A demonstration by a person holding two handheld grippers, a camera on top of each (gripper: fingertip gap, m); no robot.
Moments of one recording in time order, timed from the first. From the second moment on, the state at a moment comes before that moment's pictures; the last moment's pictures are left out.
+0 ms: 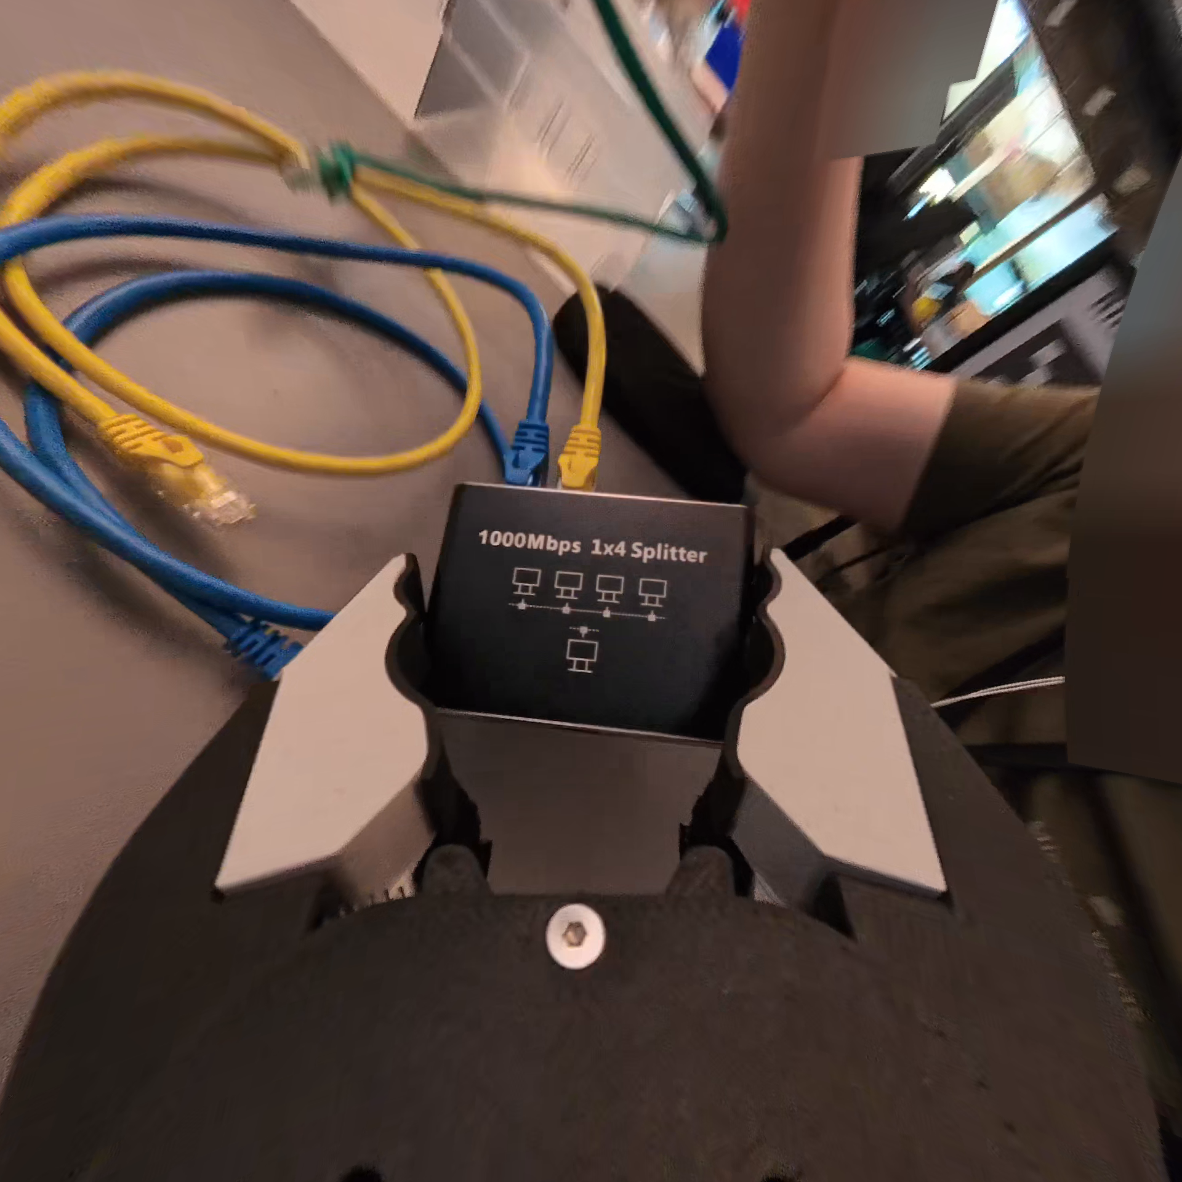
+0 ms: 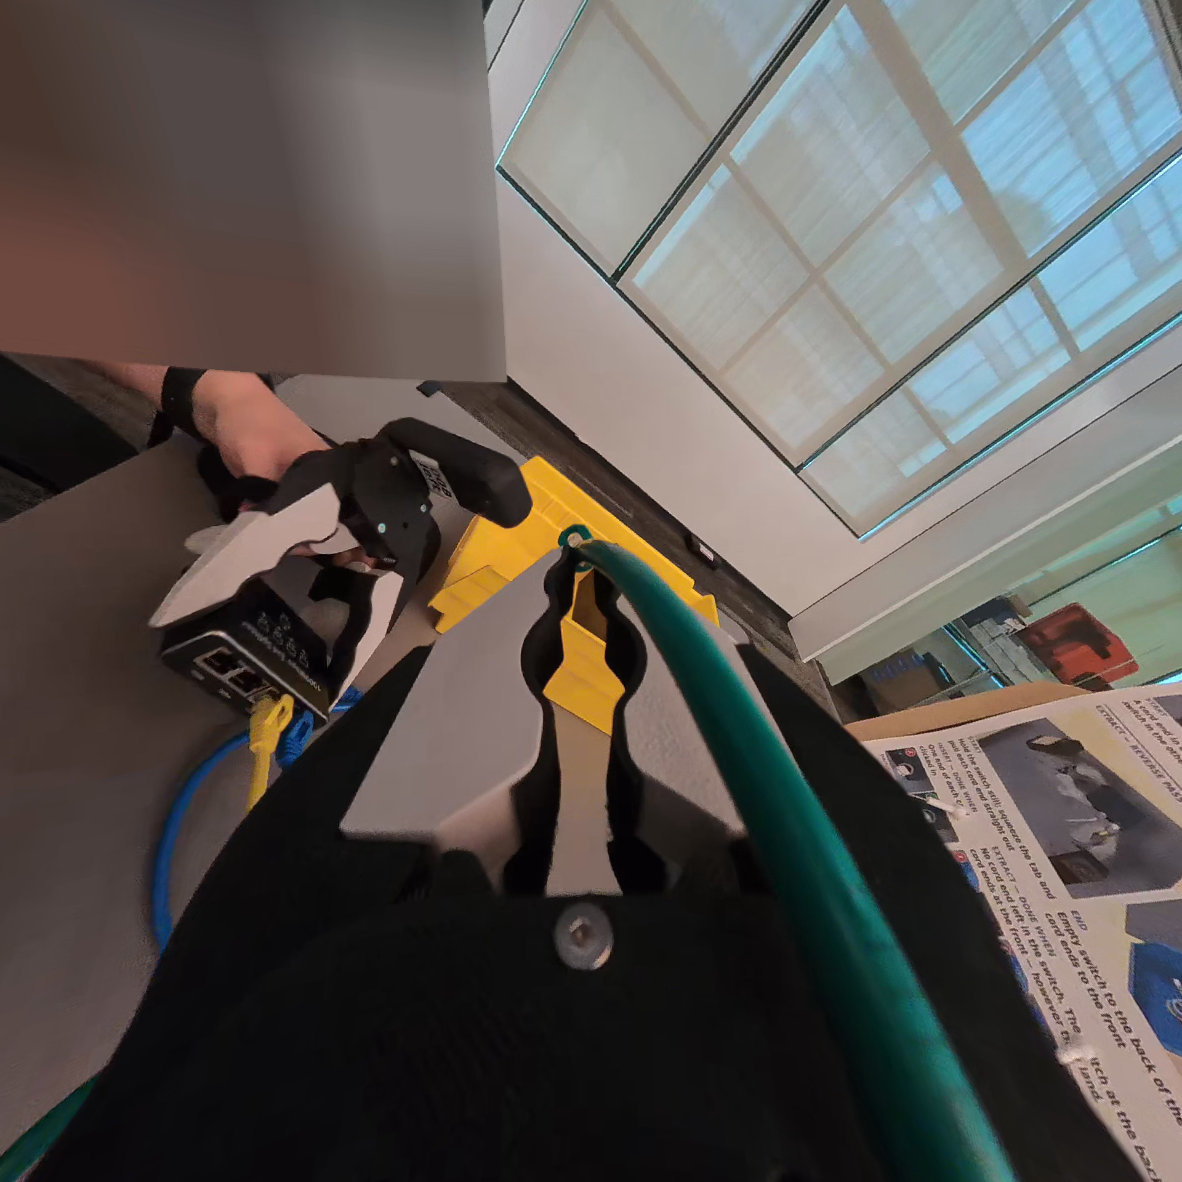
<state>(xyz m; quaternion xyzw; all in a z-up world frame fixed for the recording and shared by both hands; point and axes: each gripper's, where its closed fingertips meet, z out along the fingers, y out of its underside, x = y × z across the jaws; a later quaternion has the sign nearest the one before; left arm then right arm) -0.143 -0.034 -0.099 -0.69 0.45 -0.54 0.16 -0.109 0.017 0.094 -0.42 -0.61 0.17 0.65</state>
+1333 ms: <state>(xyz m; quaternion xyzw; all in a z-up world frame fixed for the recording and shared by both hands) -0.198 -0.010 -0.165 -0.90 0.31 -0.08 0.28 -0.110 -0.010 0.117 -0.39 -0.62 0.13 0.67</state>
